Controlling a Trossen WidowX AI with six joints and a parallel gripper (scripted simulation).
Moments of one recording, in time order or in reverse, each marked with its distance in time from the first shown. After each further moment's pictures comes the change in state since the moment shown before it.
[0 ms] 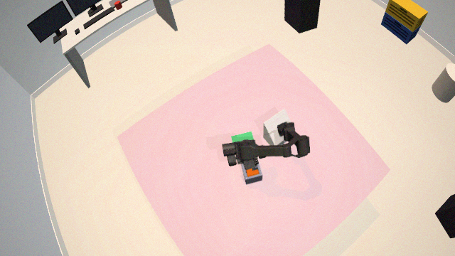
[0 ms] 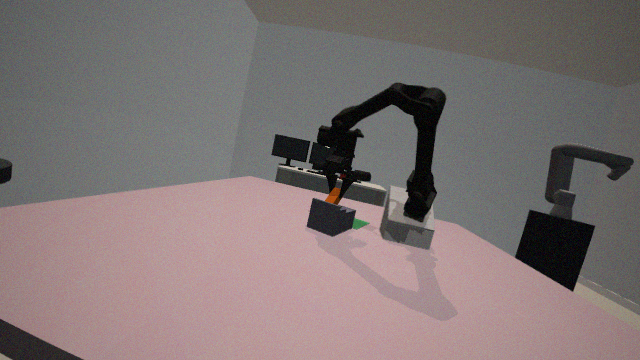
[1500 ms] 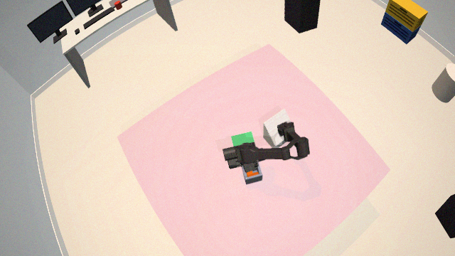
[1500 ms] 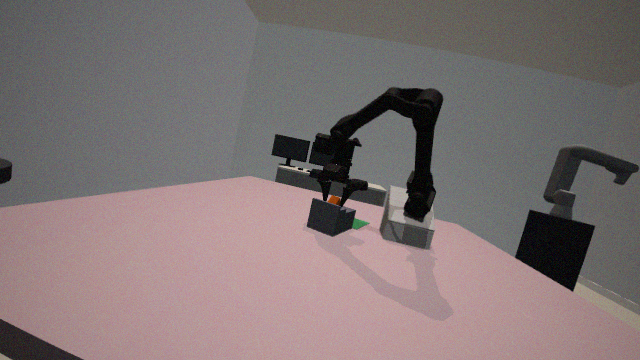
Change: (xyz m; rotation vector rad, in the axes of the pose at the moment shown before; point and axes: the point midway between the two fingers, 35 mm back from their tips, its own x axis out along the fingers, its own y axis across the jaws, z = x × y) arm 0.028 -0.003 0.003 -0.010 -0.007 -0.010
